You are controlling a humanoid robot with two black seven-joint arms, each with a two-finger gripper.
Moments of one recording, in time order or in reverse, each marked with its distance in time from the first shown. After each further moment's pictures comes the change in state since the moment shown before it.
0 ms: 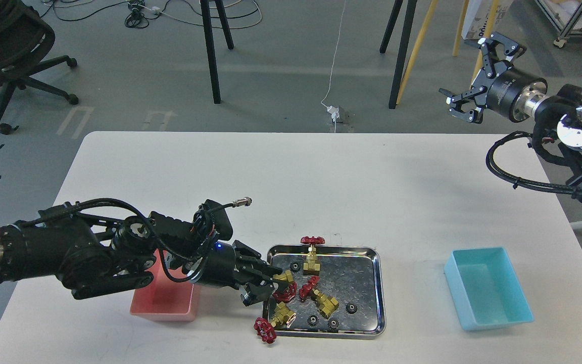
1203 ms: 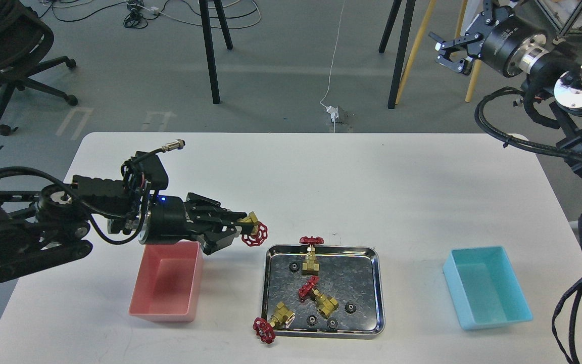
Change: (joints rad) left arm -0.044 0.425 -0.177 -0.265 -0.009 0.002 0.000; right arm 0.144 0.071 0.111 0.041 0.082 0.000 0.002
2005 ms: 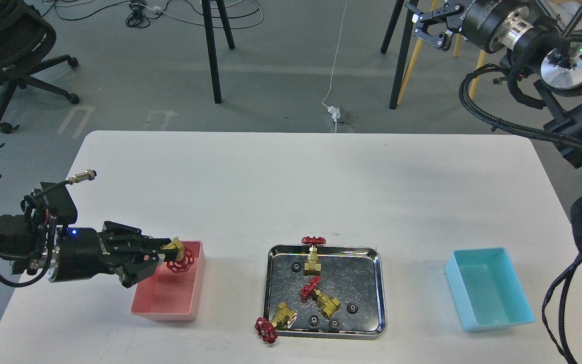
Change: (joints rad) left arm 0.126 0.271 0.007 -0.100 0.099 0.042 0.000; right arm 0.009 0.001 -0.007 0.032 0.020 0.000 -0.002
